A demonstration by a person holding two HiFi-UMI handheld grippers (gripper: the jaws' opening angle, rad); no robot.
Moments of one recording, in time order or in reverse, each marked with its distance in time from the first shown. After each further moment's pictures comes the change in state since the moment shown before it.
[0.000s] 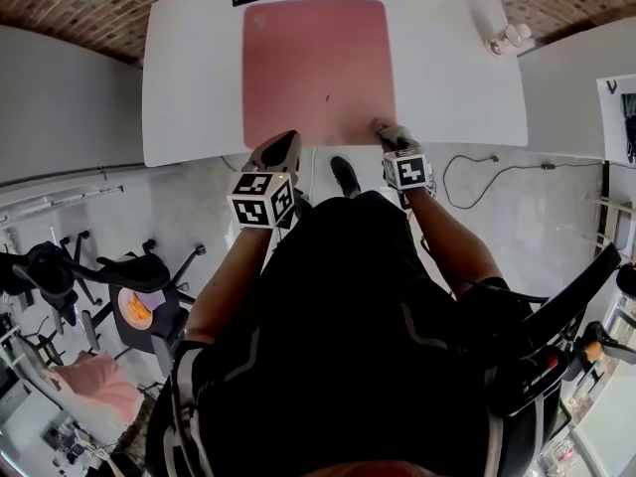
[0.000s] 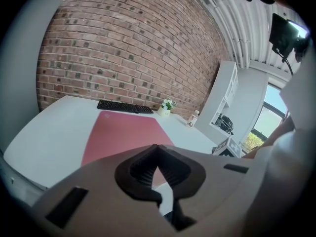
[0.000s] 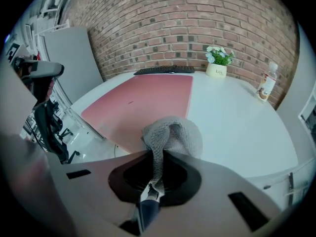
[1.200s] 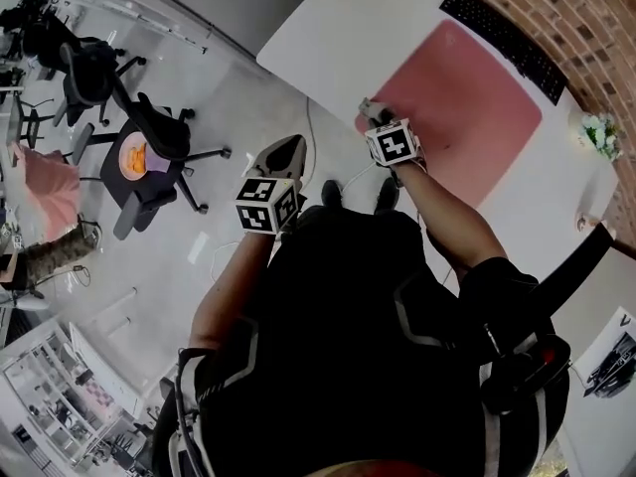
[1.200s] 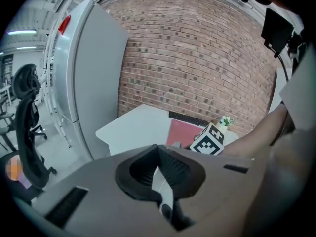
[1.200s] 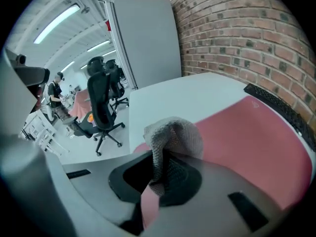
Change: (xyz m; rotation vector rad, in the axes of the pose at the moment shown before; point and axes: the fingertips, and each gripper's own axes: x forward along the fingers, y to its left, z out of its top) left arm -0.176 0.115 -0.035 -0.303 -0.152 0.623; right arm 0.107 0.291 0.130 -0.674 0.073 0.539
